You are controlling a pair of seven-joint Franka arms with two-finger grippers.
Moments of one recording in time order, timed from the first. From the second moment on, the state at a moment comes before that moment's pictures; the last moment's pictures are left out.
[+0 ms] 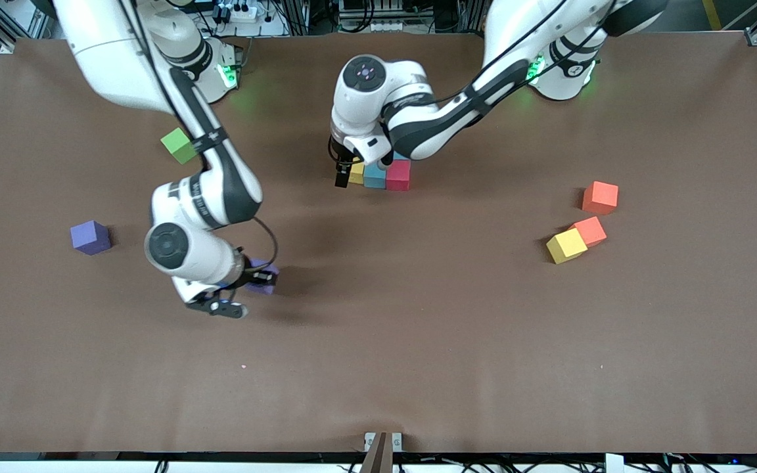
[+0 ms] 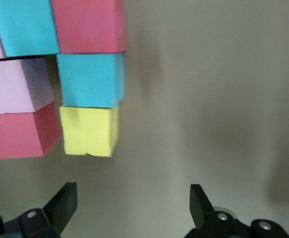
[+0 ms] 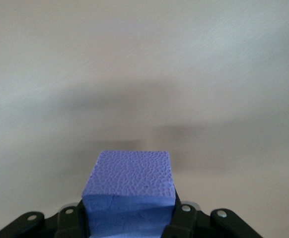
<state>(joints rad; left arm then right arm) -0.28 0.67 -0.84 -1.69 0.47 2.33 -2.74 0.39 0.60 -0.02 -1.63 0.15 2.16 0.50</state>
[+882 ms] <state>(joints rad) 0.10 0.55 -0.89 -1.71 0.36 2.17 -1.60 0.76 0.53 -0.02 -1.83 0.15 2.25 0.72</state>
